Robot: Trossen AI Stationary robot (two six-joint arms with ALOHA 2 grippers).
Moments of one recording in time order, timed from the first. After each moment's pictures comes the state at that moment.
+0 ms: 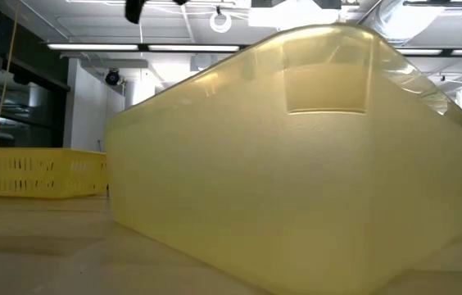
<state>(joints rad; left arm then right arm) 0.10 0.98 0.89 -0.05 -0.37 -0.29 -0.16 1.34 1.44 -0.24 -0.19 0.24</state>
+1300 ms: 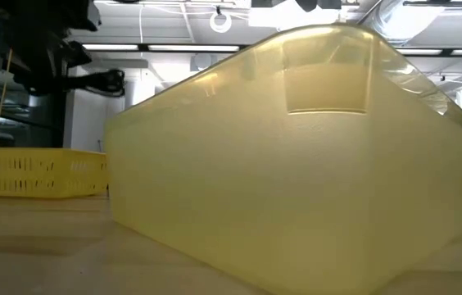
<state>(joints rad) 0.10 0.97 0.89 -1.19 -0.07 -0.03 -0.16 1.34 1.44 -0.48 -0.03 0.18</state>
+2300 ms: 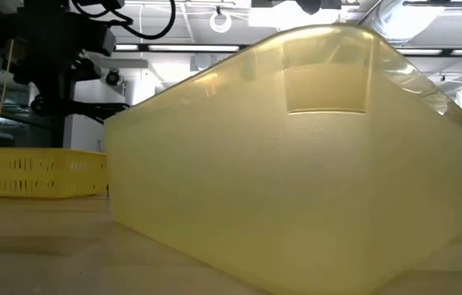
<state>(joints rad) 0.10 1.13 0.89 -1.16 -0.10 -0.06 -0.16 1.34 1.44 -0.54 -0.03 0.18</state>
